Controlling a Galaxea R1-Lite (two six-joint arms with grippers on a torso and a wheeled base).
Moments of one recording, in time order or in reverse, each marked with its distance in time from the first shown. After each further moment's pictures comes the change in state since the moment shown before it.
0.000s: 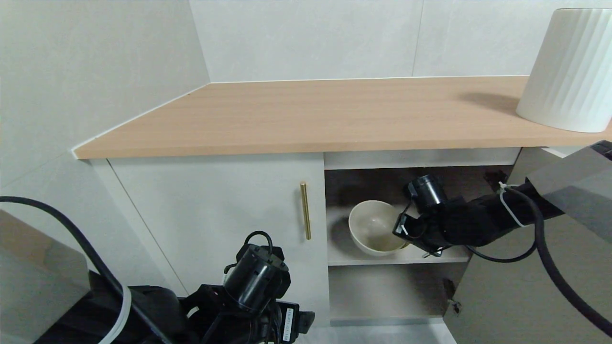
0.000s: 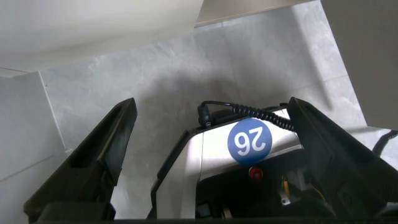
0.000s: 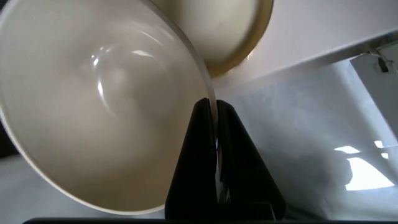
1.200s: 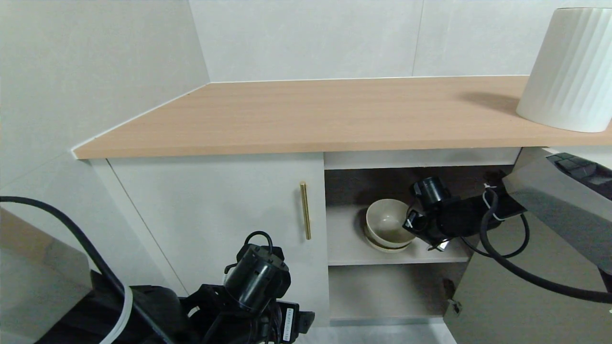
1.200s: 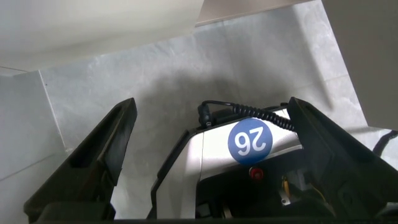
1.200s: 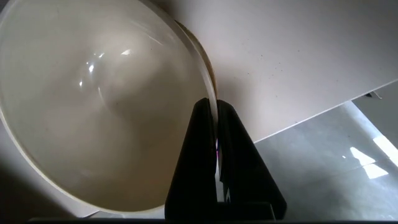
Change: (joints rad) left arm 0.001 0.004 -0.001 0.001 0.000 -0.001; right arm -0.111 0.169 -0.159 0.011 -0.037 0.031
